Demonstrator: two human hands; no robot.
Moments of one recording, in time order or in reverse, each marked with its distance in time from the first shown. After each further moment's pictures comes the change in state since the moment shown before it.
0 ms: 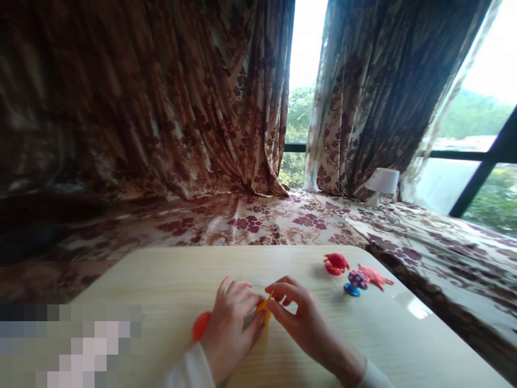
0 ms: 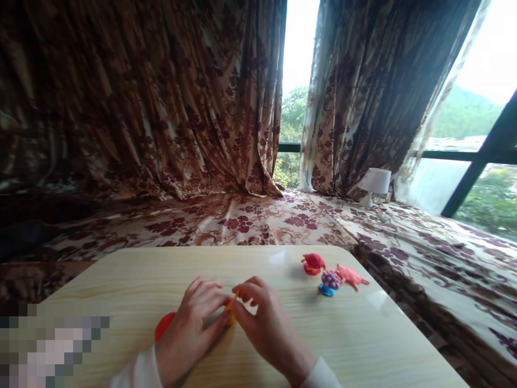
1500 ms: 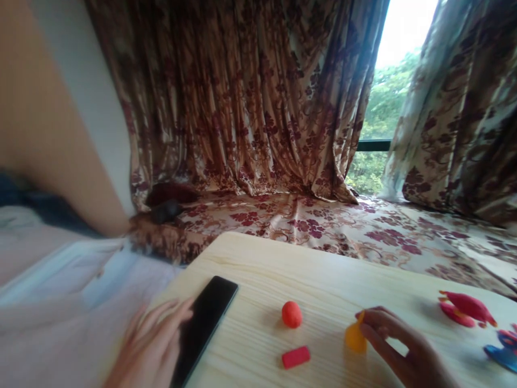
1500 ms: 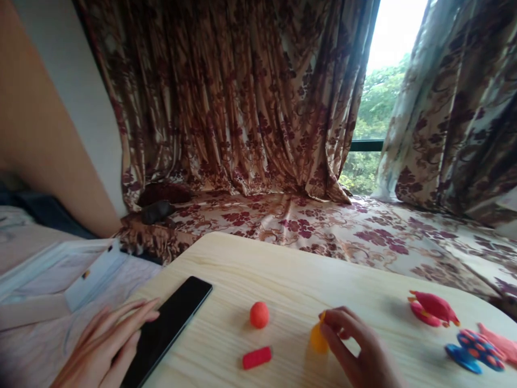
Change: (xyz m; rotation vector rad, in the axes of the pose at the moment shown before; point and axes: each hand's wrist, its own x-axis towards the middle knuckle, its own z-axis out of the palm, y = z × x) left_hand -0.210 -0.099 -0.130 0.689 0.365 -0.284; right_hand -0.003 0.025 0.005 -0.232 -0.017 -0.235
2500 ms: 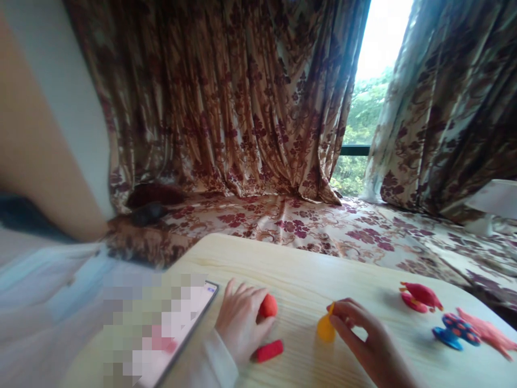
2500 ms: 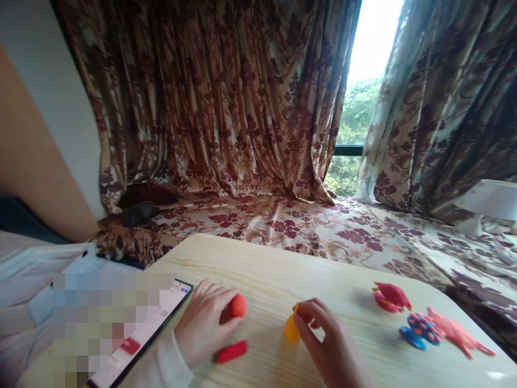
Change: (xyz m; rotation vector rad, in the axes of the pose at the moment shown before) left_hand 0.103 0.154 0.037 -0.416 -0.397 -0.047; right_hand 0.002 -0.008 -0.001 0.052 -0.057 0.076
